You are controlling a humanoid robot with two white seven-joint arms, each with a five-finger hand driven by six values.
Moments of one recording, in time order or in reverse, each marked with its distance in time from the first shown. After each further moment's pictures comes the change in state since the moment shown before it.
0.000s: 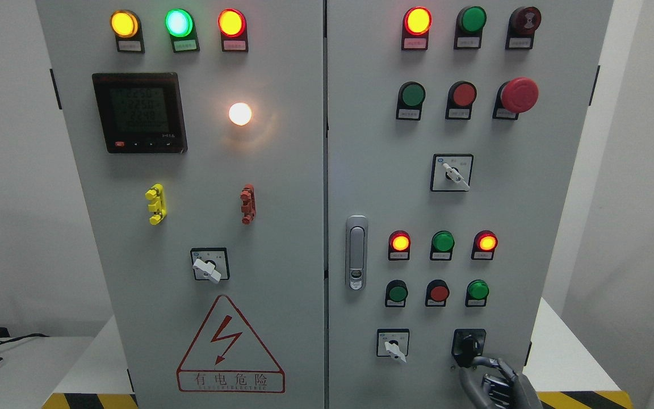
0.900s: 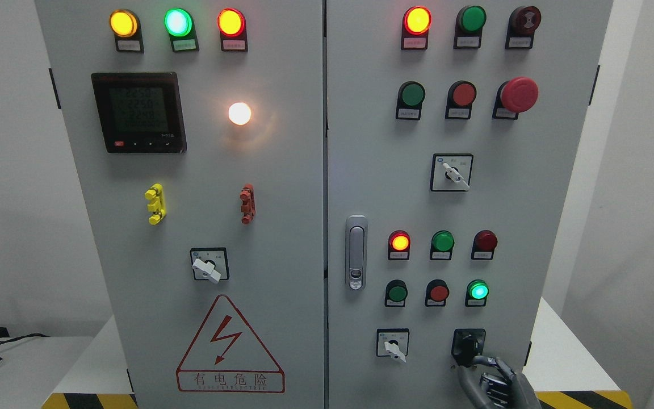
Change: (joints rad) left arm 0.000 0.000 0.000 0.000 0.000 0.000 0.000; right arm -0.003 0.002 0.003 -0.002 -0.002 0.000 -0.002
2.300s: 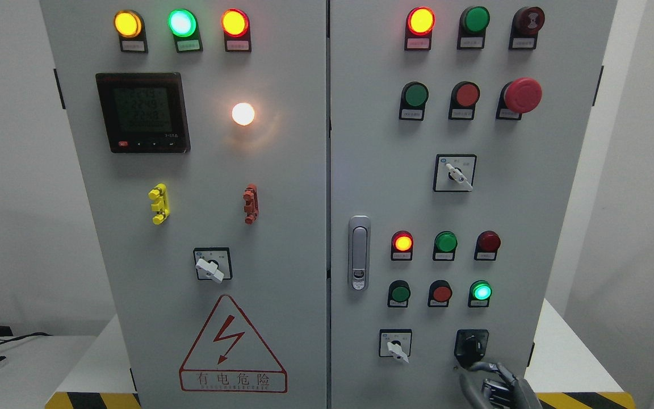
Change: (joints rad) left arm 0.000 0.000 0.000 0.000 0.000 0.000 0.000; right arm 0.025 -0.019 -0.021 0.005 0.008 -0.014 0.018
